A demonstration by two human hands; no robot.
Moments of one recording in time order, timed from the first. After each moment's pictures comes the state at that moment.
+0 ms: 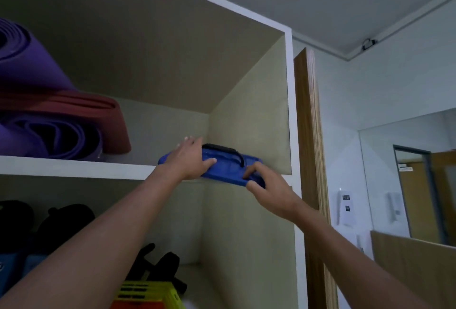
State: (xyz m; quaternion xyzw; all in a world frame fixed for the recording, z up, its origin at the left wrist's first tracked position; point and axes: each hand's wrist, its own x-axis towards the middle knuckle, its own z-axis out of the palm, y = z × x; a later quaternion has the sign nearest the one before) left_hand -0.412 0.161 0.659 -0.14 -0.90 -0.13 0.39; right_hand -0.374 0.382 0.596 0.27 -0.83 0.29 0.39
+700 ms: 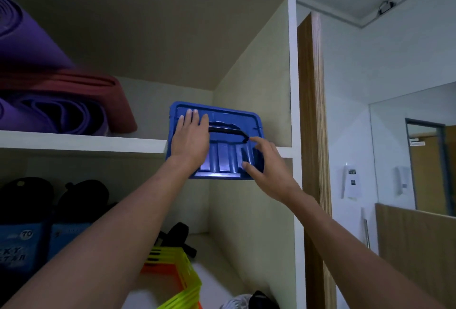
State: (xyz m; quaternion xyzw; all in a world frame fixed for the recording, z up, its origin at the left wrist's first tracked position) left_hand -0.405 0.185 0.628 -0.09 -0.85 -0.05 0.52; right_hand -0.384 0.384 0.567 0.26 -0.81 0.32 0.43
